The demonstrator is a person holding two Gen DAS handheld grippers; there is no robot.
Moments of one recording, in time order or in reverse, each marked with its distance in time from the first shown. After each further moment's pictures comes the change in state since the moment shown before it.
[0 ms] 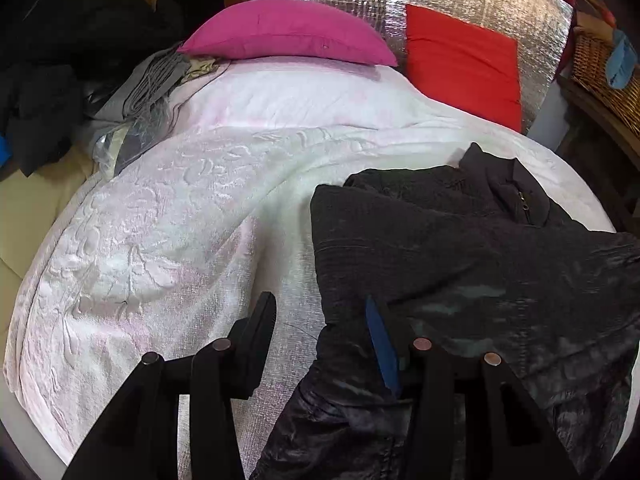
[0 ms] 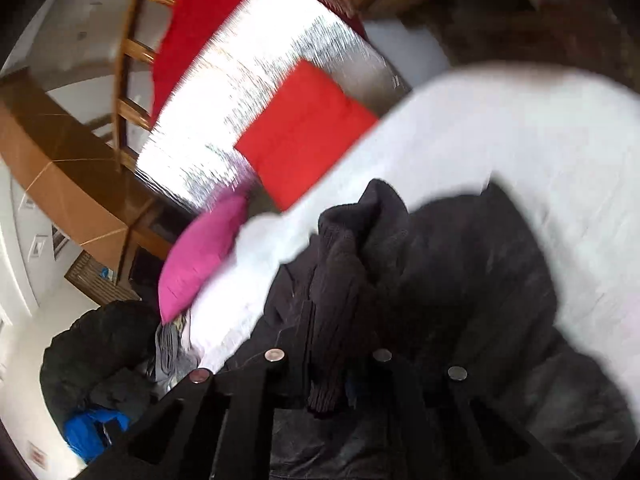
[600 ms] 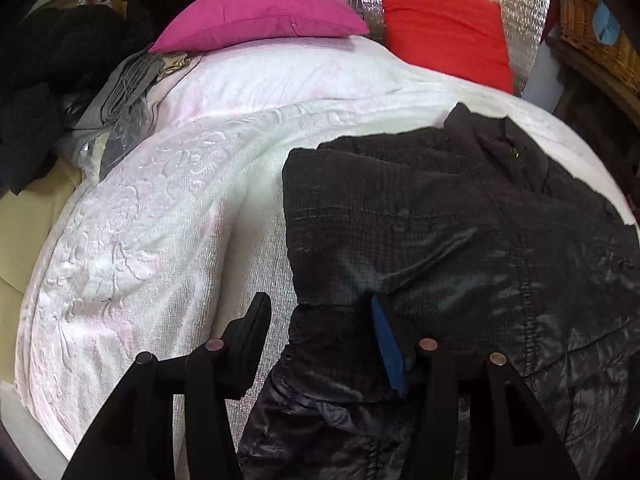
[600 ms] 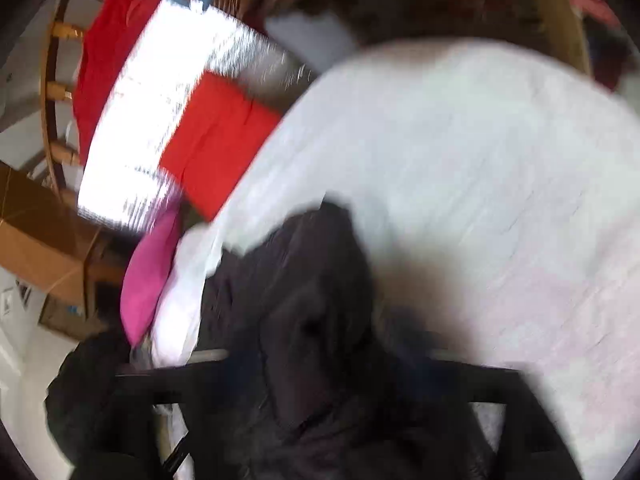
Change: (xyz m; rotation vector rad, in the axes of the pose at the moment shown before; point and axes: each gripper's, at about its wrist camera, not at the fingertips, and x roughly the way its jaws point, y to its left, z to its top) left arm 0.013 -0.024 -0.008 0.075 0.058 0.019; right arm -0.051 -0.096 0.033 0.197 0.064 -0.183
